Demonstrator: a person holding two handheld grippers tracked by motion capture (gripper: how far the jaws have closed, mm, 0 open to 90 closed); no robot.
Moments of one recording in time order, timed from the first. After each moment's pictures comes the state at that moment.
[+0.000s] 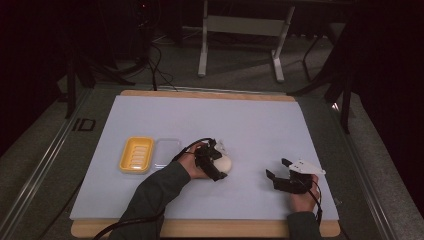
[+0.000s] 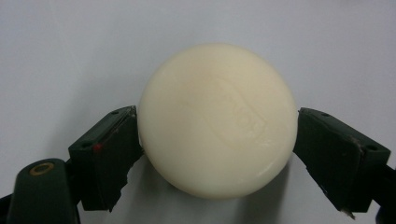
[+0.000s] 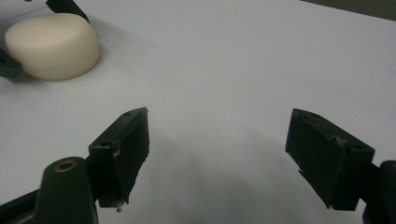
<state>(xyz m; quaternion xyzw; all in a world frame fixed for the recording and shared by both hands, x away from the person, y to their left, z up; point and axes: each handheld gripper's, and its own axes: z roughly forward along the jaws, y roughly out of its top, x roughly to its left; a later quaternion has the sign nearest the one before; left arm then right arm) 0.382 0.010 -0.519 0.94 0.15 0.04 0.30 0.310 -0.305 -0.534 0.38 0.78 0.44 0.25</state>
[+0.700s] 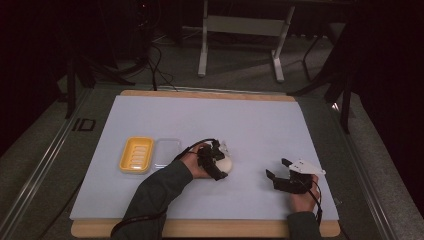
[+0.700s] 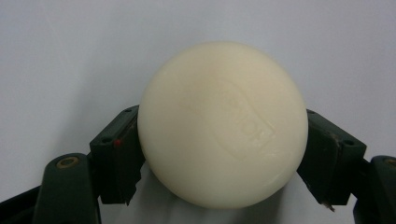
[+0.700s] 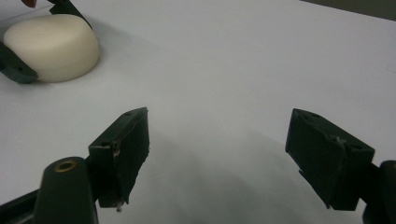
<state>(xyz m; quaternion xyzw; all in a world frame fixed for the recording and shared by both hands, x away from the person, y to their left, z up) 0.383 0.001 -0.519 0.95 0.14 0.05 0.27 0.310 -0.305 -0.534 0.38 0.78 0.44 0.25</state>
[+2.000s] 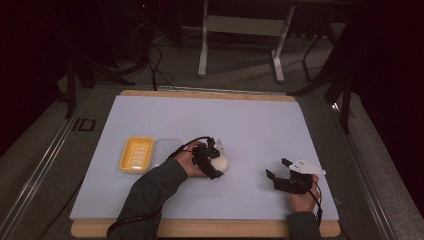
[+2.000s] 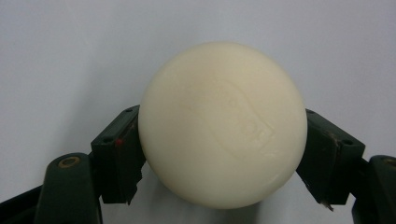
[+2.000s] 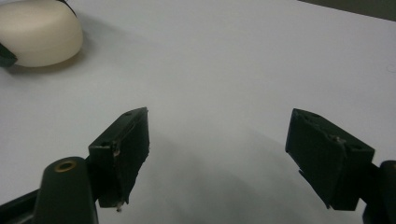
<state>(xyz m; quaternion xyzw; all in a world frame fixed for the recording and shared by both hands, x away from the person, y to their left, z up) 0.380 0.017 -0.506 0.95 0.16 0.05 0.26 0.309 -0.306 -0.534 0.38 0.77 0.44 0.25</state>
